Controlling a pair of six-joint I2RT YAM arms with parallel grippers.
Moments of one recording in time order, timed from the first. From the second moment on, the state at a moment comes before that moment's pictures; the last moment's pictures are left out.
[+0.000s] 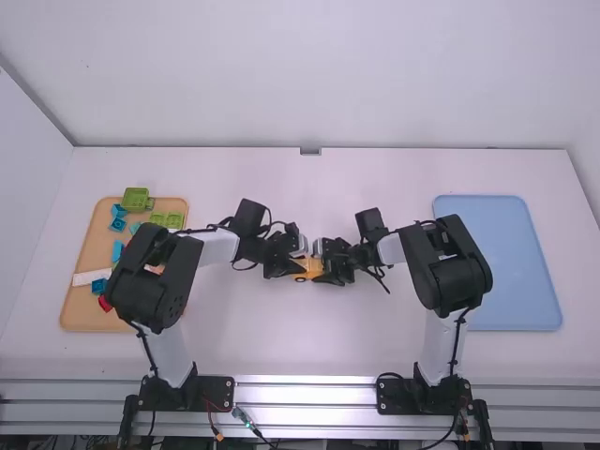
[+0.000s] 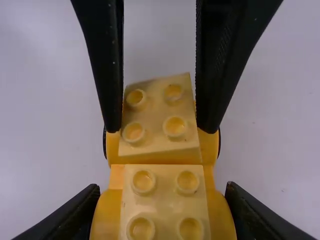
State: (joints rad) left arm -0.29 1.89 0.89 -0.14 0.85 0.91; right arm 0.31 2.05 0.86 0.00 -0.95 -1.15
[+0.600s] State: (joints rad) left arm -0.29 1.89 0.89 -0.14 0.88 0.93; right arm 0.31 2.05 0.86 0.00 -0.95 -1.15
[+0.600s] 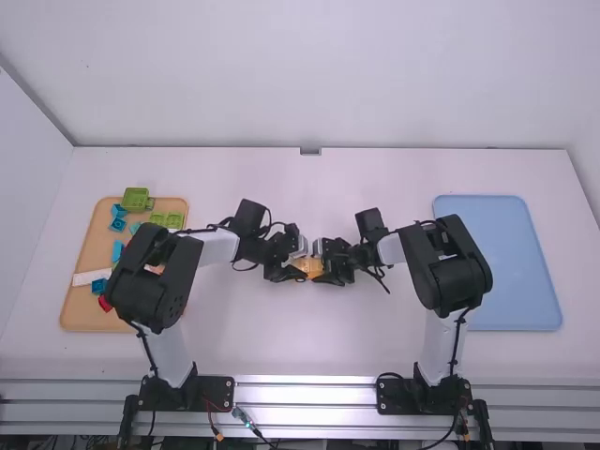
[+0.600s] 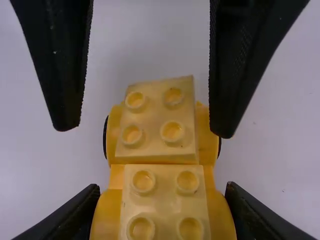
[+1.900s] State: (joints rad) left arm -0.29 1.89 0.89 -0.17 0.84 0.95; right arm 0.31 2.05 0.86 0.00 -0.95 -1.15
